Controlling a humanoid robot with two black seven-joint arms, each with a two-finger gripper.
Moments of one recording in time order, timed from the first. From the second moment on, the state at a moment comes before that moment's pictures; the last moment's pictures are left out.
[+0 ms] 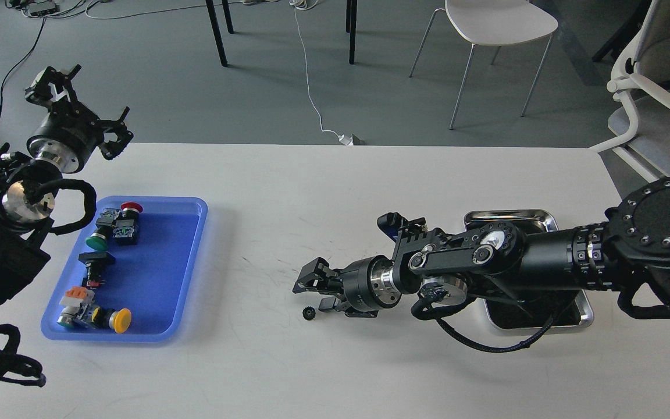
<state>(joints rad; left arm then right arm) -0.85 0.36 -0.81 -0.32 -0.11 -0.45 -0.15 1.32 0.00 -0.57 1.08 0.04 0.17 0.07</state>
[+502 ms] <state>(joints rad) -0.86 0.36 -0.80 -0.33 -0.09 -0.46 -0.14 1.47 -0.25 -0.39 1.09 0.03 0.31 0.07</state>
